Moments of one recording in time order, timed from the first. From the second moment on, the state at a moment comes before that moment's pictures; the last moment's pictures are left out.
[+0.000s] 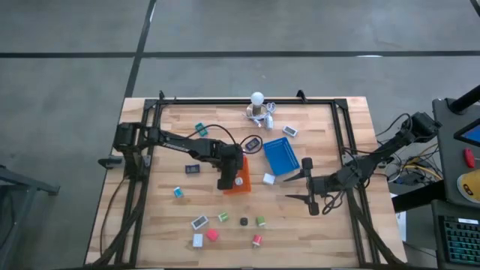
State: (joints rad) left arm 0.06 1.87 1.09 -0.39 0.12 0.05; right arm 0.56 1.04 0.33 0.63 0.47 -0.16
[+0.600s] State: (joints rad) left arm 0.06 1.84 1.14 -0.40 0.12 0.04; right arm 0.56 1.04 0.33 0.58 0.47 -0.10
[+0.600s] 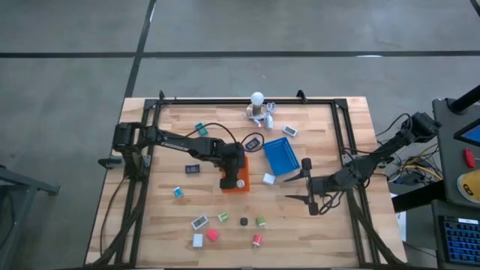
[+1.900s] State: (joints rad) left arm 0.03 1.08 0.37 0.44 -0.04 0.02; right arm 0.21 1.64 1.05 -0.49 0.08 0.12
